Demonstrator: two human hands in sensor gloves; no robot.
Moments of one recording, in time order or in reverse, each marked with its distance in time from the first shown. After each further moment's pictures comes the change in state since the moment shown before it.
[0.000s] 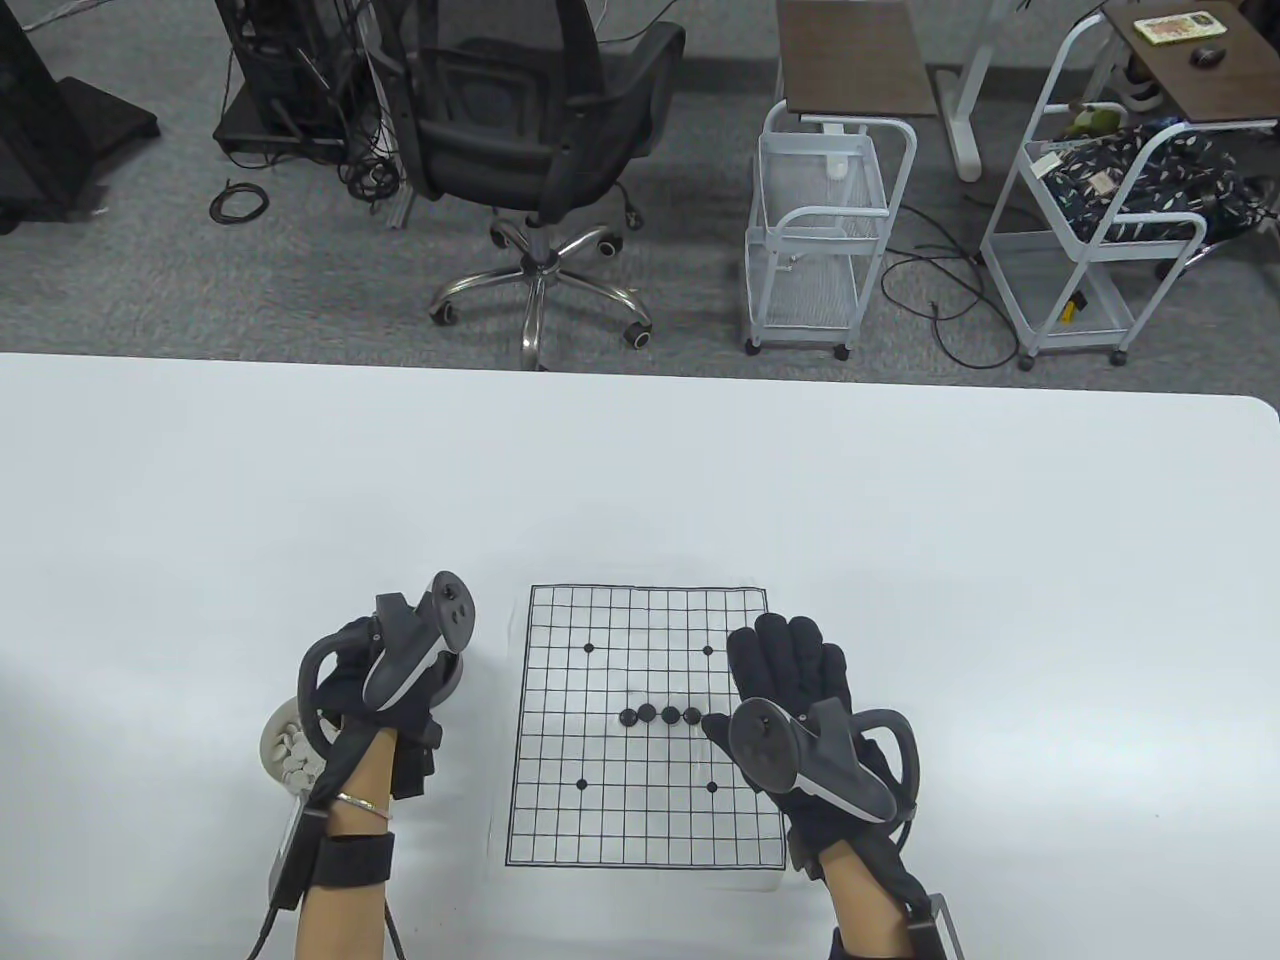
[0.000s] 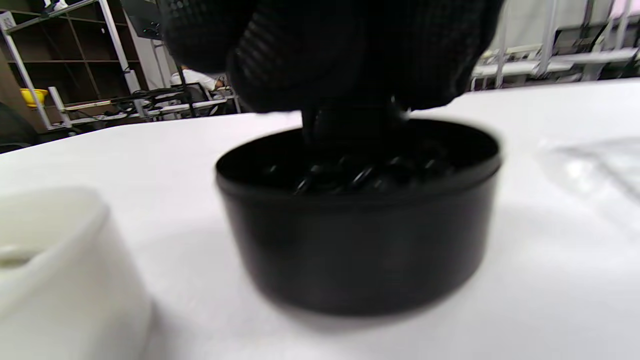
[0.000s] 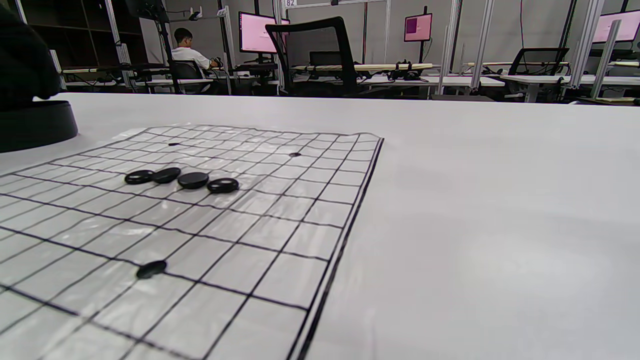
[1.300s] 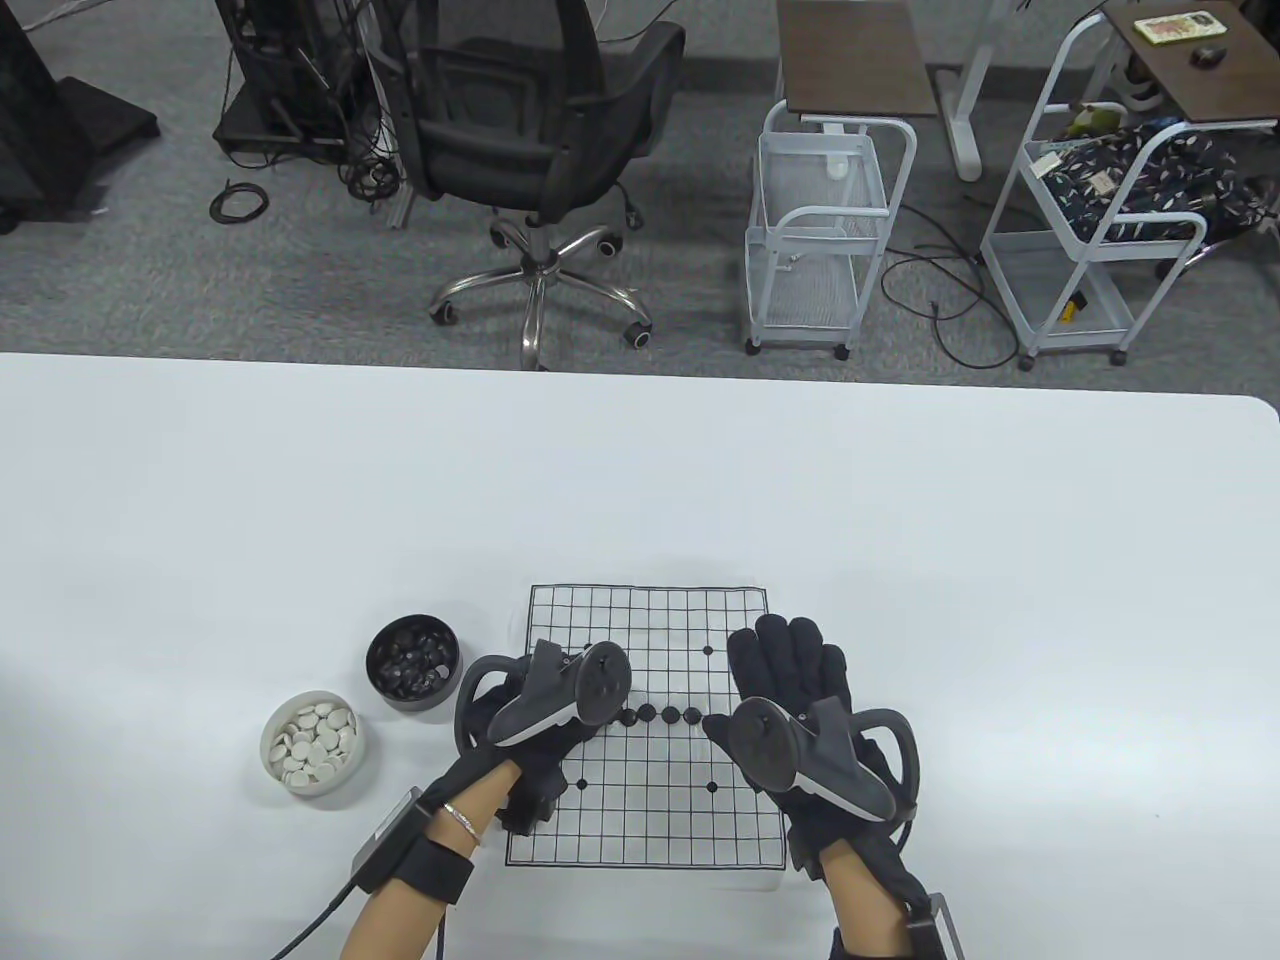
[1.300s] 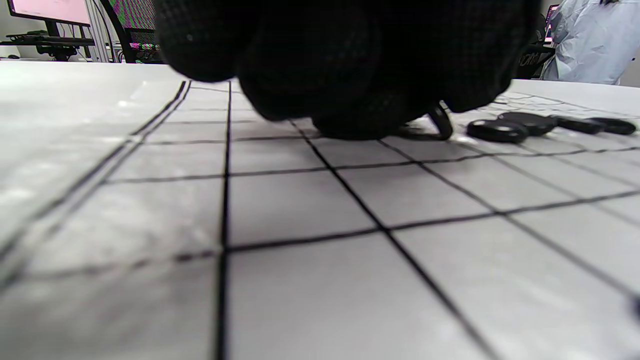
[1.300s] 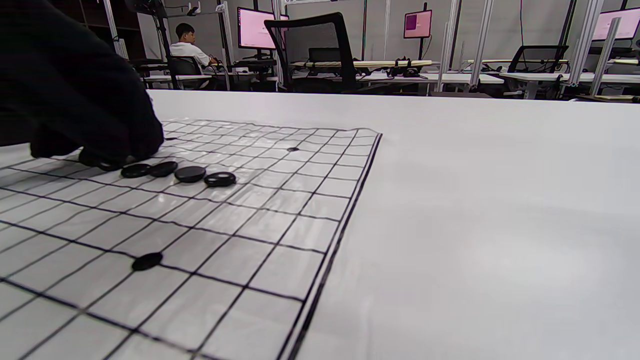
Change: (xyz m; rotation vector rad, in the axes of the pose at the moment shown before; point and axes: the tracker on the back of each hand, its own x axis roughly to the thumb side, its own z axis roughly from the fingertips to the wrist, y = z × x) left_hand 0.119 -0.039 0.043 -0.059 -0.540 0.053; right_hand 0.000 0.001 -0.001 0.011 0.003 0.005
